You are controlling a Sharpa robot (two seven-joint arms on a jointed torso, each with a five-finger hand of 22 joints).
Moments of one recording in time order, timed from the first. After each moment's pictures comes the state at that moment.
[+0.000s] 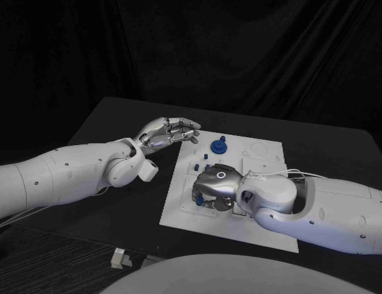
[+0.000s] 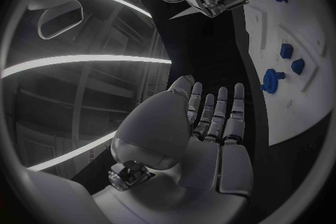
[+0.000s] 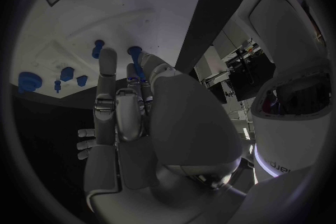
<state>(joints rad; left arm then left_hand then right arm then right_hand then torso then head) 1.13 -0.76 -0.22 1.29 -0.29 0.07 0.66 1.51 0.18 -0.04 0.11 0.47 0.53 0.10 0.43 0.24 0.09 0.17 0.80 0.28 0.33 0.16 0.47 0.44 0.15 0.47 0.26 0.06 1.01 1.11 -0.61 -0.24 1.66 -1.88 -0.19 -0.09 1.57 -0.13 0.29 0.11 0.26 1.10 0.14 0.07 0.10 1.20 0.08 0.11 0.07 1.47 -0.02 1.37 1.29 0.17 1.39 0.08 0.12 1.31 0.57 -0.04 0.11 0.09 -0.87</state>
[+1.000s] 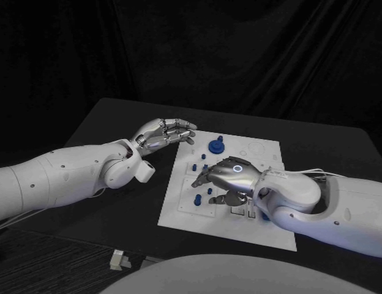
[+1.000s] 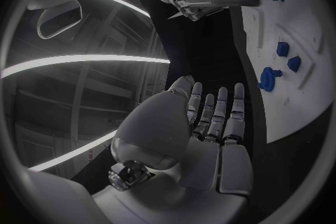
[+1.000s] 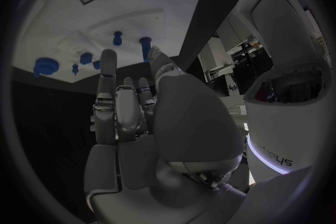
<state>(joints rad) 1.13 -0.76 -0.22 1.28 -0.29 0.08 0.66 1.51 0.18 -0.04 0.10 0.47 0.53 0.10 0.43 0.24 0.09 0.17 0.80 0.28 0.33 0.16 0.47 0.44 0.15 0.47 0.26 0.06 1.01 1.14 -0.74 -0.24 1.75 -1.87 -0.31 -0.08 1.51 -0.13 0.14 0.15 0.16 0.79 0.06 0.07 0.08 0.74 0.11 0.19 0.11 1.43 0.00 1.31 1.22 0.17 1.33 0.10 0.07 1.30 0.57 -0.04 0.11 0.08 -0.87</state>
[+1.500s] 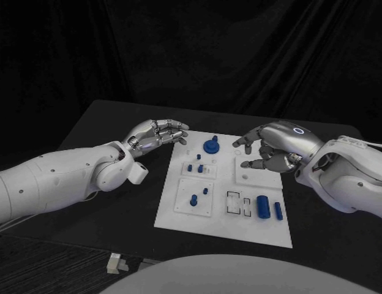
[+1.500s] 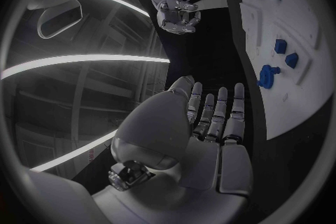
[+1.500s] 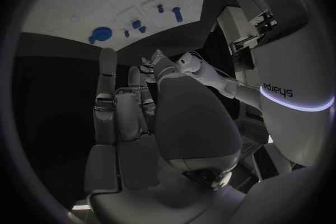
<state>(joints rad) 1.12 -0.78 -0.22 1.28 -0.29 0.07 0.65 1.51 0.18 -0.04 0.10 0.47 0.53 0.10 0.43 0.24 0.09 0.17 0.80 0.28 0.33 0.16 0.47 0.44 0.15 0.47 0.26 0.06 1.01 1.31 -1.06 -0.24 1.90 -1.58 -0.43 -0.08 1.47 -0.10 0.09 0.20 0.15 0.86 0.13 0.08 0.10 0.82 0.06 0.76 0.42 1.45 -0.01 1.35 1.25 0.17 1.35 0.09 0.07 1.29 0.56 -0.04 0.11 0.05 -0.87</state>
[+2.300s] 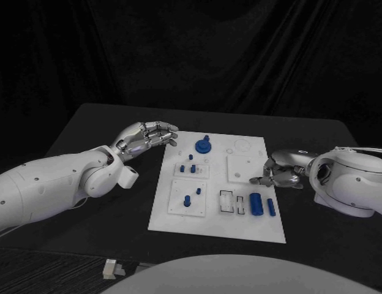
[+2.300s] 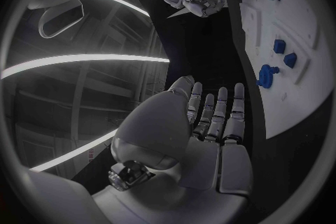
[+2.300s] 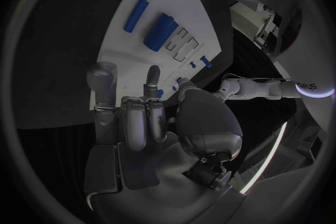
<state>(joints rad) 1.12 -0.79 -0.22 1.29 -0.29 0.07 0.66 1.51 0.18 -0.04 0.10 0.47 0.53 0.10 0.43 0.24 0.09 0.17 0.80 0.27 0.33 0.16 0.47 0.44 0.15 0.47 0.26 0.06 1.01 1.24 -1.12 -0.25 1.83 -1.38 -0.07 -0.39 0.91 0.06 -0.03 0.29 0.16 0.96 0.01 0.63 0.75 1.47 -0.05 1.57 1.31 1.47 -0.12 1.57 1.31 0.13 1.47 0.00 0.71 1.31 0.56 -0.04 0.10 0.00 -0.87</state>
